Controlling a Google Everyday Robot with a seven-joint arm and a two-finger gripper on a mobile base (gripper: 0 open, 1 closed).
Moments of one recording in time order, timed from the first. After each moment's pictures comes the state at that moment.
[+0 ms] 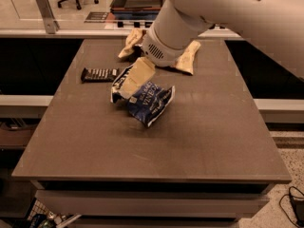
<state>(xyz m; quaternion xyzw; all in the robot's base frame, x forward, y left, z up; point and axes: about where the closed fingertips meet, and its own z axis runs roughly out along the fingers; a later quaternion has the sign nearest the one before) 0.562 0.007 0.920 -0.46 0.84 0.08 0.26</state>
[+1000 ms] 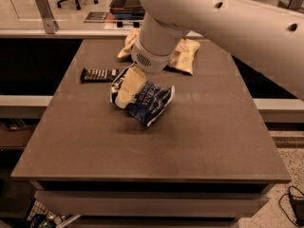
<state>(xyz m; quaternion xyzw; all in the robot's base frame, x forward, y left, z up) 0.565 0.024 0.885 -0.49 0.85 0.06 0.20</state>
